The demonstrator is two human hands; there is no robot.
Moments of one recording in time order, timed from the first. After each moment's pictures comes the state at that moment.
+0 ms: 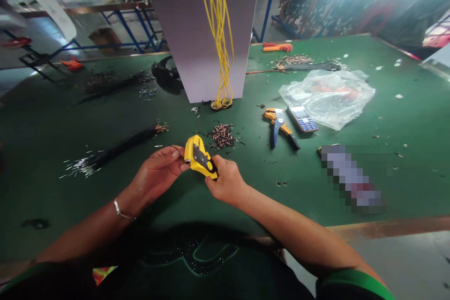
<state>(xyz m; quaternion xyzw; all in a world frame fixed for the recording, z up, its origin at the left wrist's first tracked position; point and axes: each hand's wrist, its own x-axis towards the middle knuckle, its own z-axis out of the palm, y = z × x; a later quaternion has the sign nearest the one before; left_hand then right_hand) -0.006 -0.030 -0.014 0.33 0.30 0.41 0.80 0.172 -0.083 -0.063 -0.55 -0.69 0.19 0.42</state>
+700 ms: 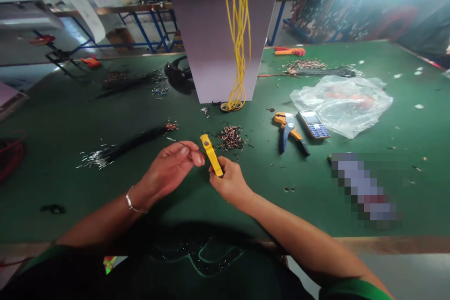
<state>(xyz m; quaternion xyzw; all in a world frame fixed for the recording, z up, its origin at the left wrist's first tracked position) -0.001 -0.040 -0.001 0.45 0.26 0.43 0.74 0.157 -0.082 -0.065 -0.54 -0.51 0.49 0.45</state>
